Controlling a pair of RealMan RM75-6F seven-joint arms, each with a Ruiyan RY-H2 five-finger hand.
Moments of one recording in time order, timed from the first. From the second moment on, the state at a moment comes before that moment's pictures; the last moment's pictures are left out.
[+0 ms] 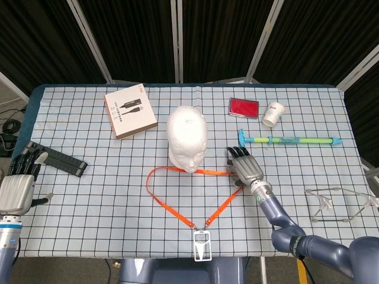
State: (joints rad) left arm -0.19 -1.21 -0.10 -1.60 1.36 1.38 0.22; right arm 0.70 -1.64 0.19 -1.21 -1.13 0.81 -0.25
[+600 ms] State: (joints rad) left arm -0.19 -1.21 -0.10 -1.60 1.36 1.37 0.23; right arm 0.69 -1.67 0.16 -1.14 -1.20 0.85 -0.19
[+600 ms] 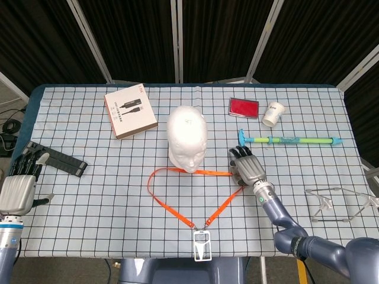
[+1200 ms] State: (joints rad) left arm -0.40 -1.27 -0.16 -1.61 1.31 1.08 0.21; right arm 0.68 -1.52 0.15 -1.35 -1.29 0.88 -0.07
